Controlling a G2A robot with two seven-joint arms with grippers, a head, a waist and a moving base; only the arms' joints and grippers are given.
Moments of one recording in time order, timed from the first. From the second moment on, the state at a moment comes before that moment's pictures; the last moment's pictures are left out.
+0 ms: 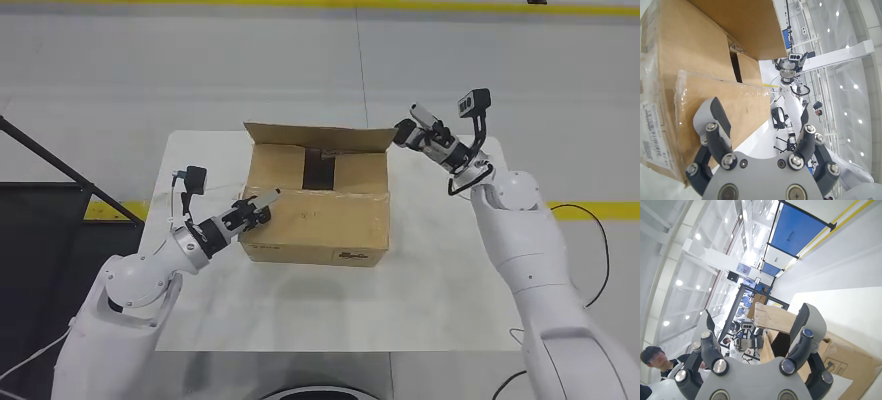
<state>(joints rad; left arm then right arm) 1.34 -1.10 -1.47 -1.90 -0.07 0.02 -0.63 -0.53 -1.26 1.20 -0.82 0.46 -0.54 0.96</state>
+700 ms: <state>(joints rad) 1.32 -1.11 -1.42 -1.89 -0.04 0.05 -0.57 -0.74 -1.21 1.29 -1.22 0.23 -0.41 0.66</state>
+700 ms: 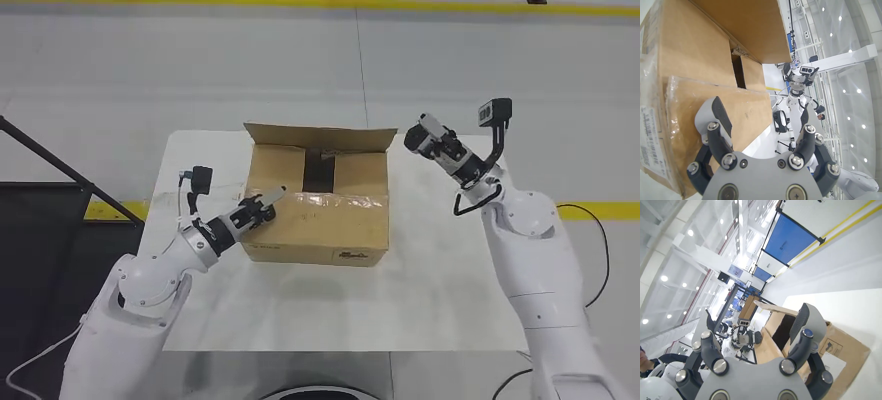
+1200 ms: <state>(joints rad) 1.33 -1.11 -1.43 -1.89 -0.06 0.04 -0.55 -0.61 -1.24 1.16 -1.17 0.24 -0.40 0.75</state>
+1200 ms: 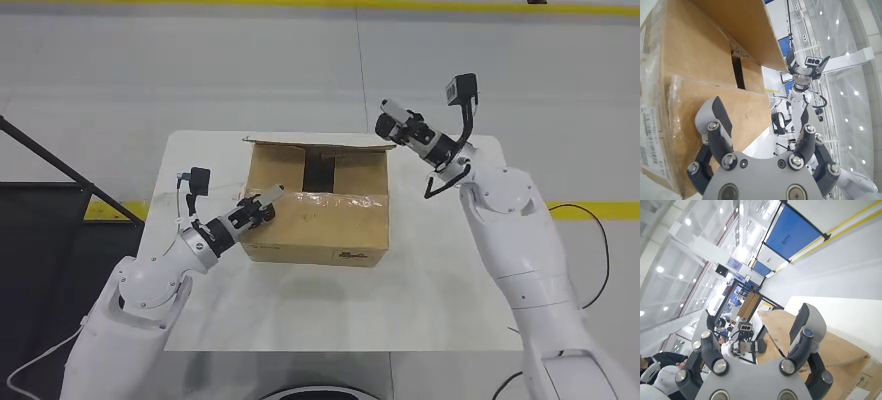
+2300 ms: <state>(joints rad) 1.31 -1.11 -1.41 -1.86 -0.02 0.03 -0.49 -0.64 -1.21 1.10 -1.11 0.22 -0.27 1.14</state>
